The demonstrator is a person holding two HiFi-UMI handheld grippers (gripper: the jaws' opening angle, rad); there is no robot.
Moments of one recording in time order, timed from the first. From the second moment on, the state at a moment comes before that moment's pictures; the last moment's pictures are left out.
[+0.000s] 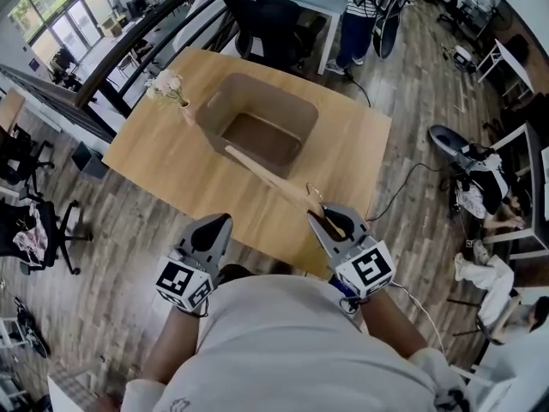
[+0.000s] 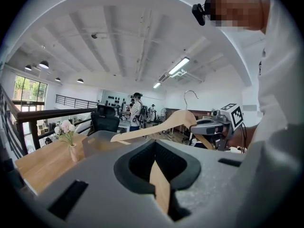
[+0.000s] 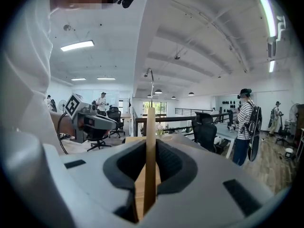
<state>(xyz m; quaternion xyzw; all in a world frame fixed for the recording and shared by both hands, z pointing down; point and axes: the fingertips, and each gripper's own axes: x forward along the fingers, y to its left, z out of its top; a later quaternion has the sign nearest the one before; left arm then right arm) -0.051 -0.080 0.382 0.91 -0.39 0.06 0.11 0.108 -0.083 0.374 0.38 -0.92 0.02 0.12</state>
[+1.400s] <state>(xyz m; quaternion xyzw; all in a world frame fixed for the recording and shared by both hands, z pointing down) -0.082 -0.247 0.424 0.91 -0.38 0.09 0.17 0.051 -0.279 0.448 0.29 -0.88 -0.10 0.37</state>
